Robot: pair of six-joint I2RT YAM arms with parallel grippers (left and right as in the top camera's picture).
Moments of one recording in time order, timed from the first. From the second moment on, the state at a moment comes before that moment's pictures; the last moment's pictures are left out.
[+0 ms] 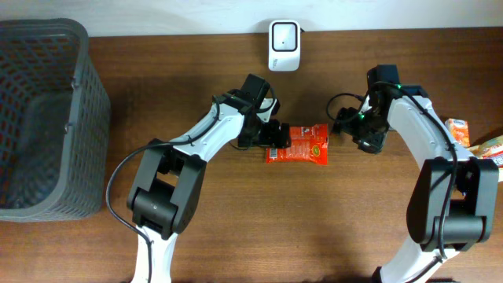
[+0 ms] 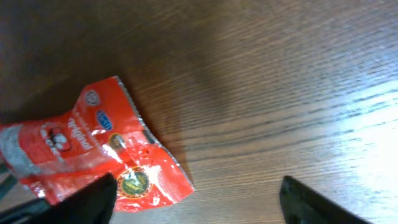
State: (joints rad) left arm -0.50 2.19 1.60 -0.69 0.41 -0.30; right arm -0.02 1.91 1.39 -0.93 -0.23 0.42
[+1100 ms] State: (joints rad) left arm -0.38 2.14 1.60 -0.92 0.43 -0.30; right arm 0.10 1.99 1.23 -0.62 -0.47 0.29
